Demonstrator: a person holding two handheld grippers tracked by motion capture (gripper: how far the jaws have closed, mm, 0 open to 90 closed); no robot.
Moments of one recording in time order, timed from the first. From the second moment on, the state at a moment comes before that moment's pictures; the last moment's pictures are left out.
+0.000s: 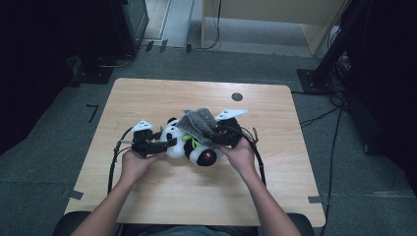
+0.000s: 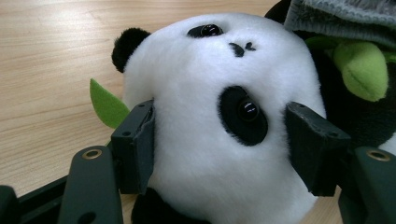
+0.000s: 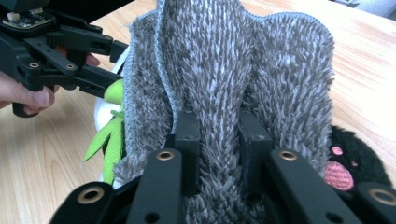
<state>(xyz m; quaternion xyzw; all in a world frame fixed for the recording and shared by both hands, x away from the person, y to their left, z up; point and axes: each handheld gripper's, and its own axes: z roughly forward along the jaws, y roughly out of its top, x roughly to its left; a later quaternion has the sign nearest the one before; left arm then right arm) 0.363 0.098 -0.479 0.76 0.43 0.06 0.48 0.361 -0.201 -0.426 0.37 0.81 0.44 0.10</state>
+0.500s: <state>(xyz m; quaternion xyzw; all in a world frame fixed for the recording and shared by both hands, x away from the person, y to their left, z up) 0.365 0.099 -0.477 0.77 0.43 0.04 0.47 0.349 -0.225 -0.435 0.38 0.81 0.44 0.09</state>
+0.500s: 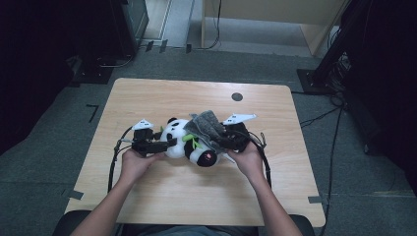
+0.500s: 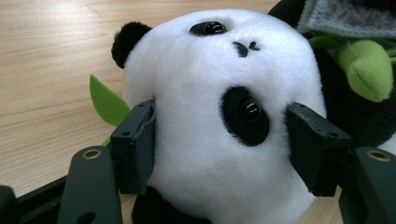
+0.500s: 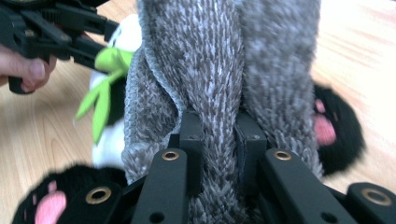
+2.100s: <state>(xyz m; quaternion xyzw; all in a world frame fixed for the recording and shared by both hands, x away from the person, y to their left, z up) 0.370 0.100 -0.479 0.77 0.42 0.04 0.48 0.353 -0.321 -0.456 0.52 0.75 0.40 0.10</state>
